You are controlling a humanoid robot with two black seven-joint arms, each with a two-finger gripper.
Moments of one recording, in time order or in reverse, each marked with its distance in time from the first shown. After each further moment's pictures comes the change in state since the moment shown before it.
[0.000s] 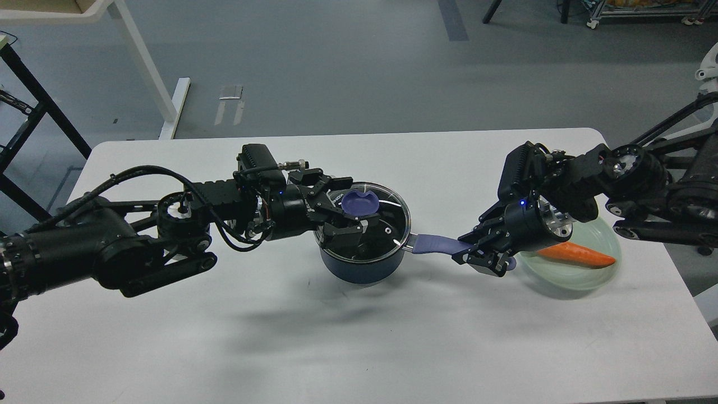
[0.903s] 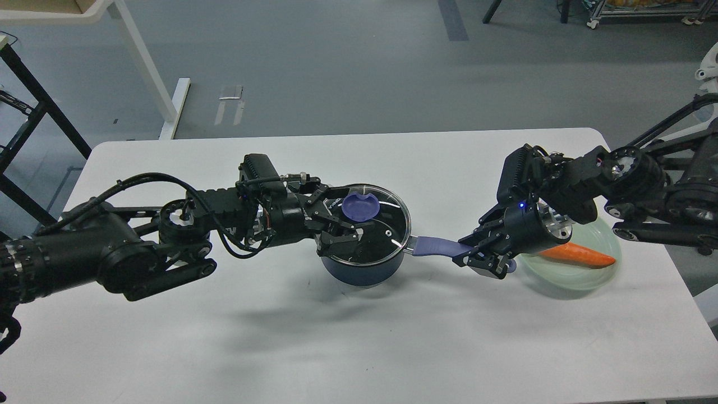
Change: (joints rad) left arm 0.007 -0.017 0.050 0.051 0.001 0.020 -0.002; right arm -0.003 0.002 -0.003 -0.001 -0.004 0.002 0.000
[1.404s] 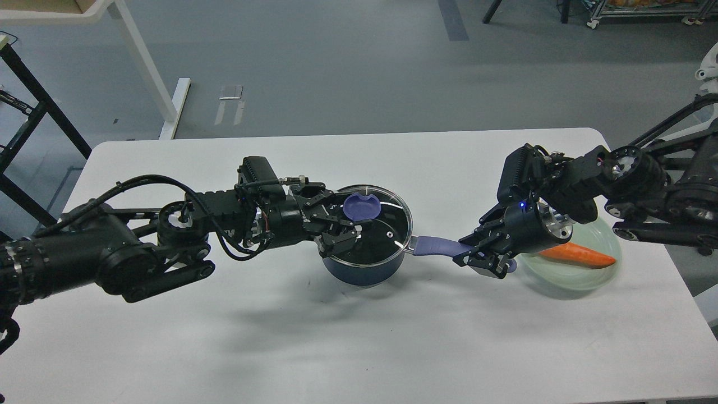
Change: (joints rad) left arm 0.002 0.002 0.003 0.001 0.018 0.004 -0.005; right arm -0.002 0.001 0.000 -0.004 0.005 0.002 0.000
